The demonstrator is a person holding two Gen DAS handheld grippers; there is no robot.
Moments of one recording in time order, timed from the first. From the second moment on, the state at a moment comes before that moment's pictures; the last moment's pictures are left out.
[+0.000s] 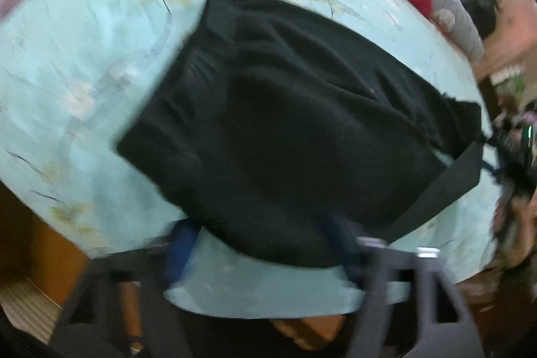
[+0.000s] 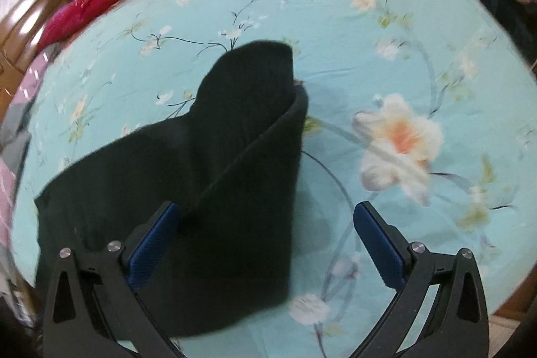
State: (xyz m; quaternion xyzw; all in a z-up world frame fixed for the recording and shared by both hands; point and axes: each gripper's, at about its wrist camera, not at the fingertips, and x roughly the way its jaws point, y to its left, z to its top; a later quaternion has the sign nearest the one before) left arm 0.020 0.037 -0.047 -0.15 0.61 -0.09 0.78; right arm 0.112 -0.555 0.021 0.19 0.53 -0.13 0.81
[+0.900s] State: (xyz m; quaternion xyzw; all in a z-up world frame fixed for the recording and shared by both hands) left arm 0.005 0.013 -0.043 -0.20 0.61 -0.13 0.76; right arm 0.012 -0.613 0.029 0.33 0.41 -0.11 0.84
